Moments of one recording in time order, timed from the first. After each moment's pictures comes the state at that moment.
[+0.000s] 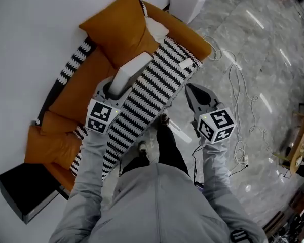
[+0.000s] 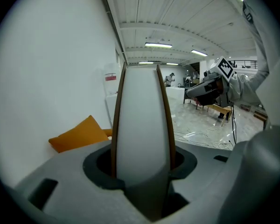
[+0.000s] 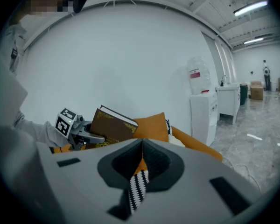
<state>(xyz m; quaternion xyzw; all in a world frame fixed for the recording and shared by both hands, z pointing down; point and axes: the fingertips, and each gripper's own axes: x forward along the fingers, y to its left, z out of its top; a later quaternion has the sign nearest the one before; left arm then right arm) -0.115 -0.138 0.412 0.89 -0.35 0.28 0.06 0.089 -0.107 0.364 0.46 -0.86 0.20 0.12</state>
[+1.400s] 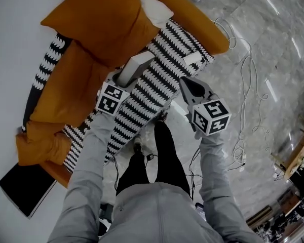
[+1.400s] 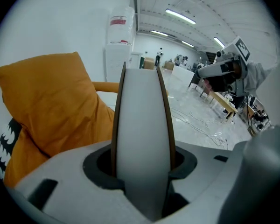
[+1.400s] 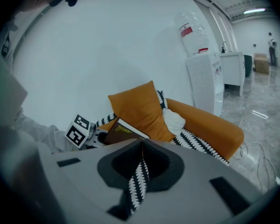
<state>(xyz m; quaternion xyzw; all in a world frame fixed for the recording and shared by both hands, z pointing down) -0.077 -0.242 0.684 0.84 -0.32 0.39 0.22 0.100 -0.235 0.573 0.41 -0.84 0.32 0.18</state>
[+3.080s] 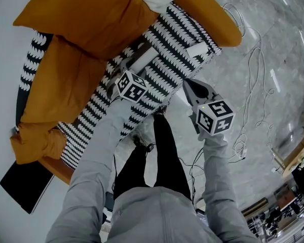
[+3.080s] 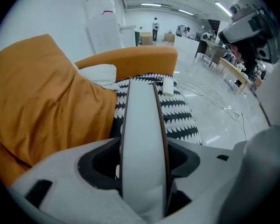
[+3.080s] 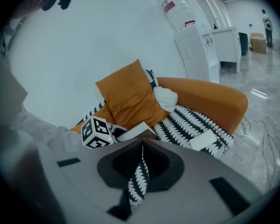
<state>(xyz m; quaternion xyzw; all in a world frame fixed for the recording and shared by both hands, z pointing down) -0.042 -0.255 0.839 0.77 -0.31 0.52 0.19 0.121 -0.224 0.685 0.38 -0.80 0.40 0.21</state>
